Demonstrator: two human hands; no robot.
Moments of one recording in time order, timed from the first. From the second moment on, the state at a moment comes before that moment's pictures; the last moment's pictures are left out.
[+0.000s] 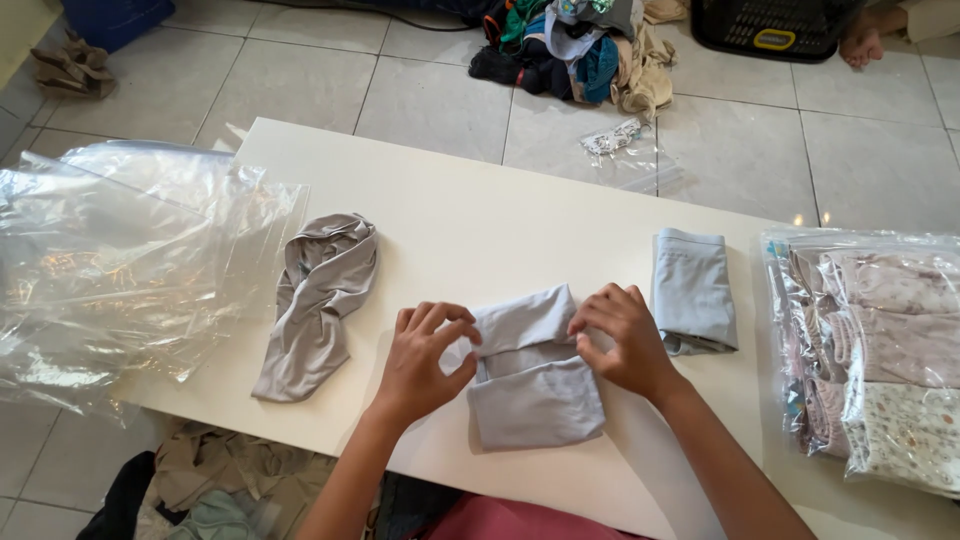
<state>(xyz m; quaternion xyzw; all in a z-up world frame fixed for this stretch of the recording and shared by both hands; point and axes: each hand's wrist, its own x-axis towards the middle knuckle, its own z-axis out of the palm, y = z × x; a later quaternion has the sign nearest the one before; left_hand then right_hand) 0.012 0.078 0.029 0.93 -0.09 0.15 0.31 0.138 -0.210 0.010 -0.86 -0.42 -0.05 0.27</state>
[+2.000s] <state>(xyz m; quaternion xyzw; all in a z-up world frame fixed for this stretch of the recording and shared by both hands) -0.065 0.000 0.035 0.80 -0.14 0.24 0.53 -0.016 -0.183 0.048 -0.79 -0.44 -0.21 0.36</state>
